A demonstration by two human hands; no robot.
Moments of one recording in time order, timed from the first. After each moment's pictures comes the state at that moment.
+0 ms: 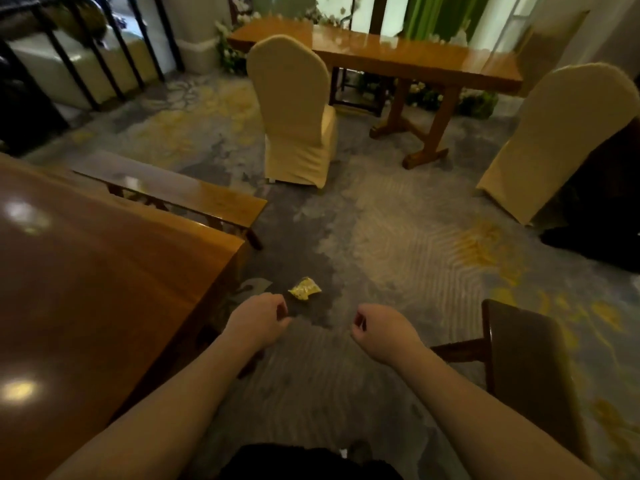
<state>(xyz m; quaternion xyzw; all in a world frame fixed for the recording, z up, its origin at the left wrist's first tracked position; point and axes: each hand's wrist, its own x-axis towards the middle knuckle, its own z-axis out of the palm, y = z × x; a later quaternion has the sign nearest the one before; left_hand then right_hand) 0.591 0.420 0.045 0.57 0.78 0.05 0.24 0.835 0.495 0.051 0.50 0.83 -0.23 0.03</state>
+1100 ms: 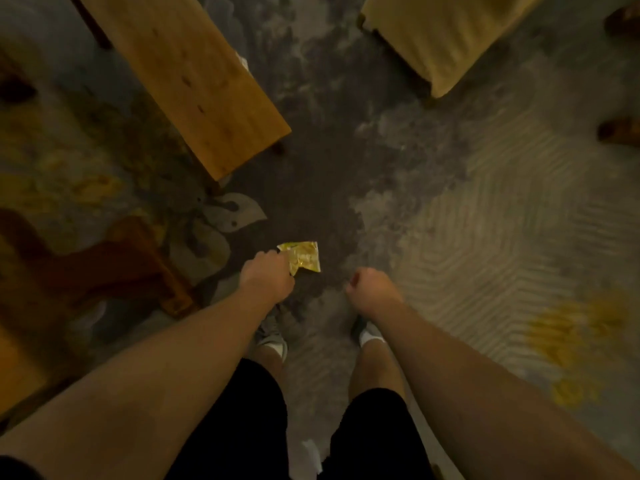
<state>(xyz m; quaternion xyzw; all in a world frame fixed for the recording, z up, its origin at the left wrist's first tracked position) 0.439 0.870 -0.294 0.30 0.86 -0.04 0.41 0.579 1.026 -0.281 0.39 0.80 -0.28 0.36</state>
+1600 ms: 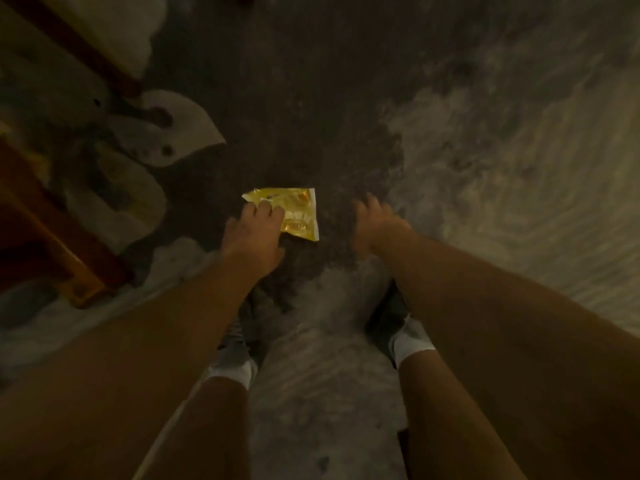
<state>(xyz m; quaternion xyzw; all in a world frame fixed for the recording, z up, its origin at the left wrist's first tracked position) 0.472 0.908 -0.646 0.34 0.84 -0.14 0.39 0.564 1.109 -0.665 0.23 0.78 -0.22 0.54</state>
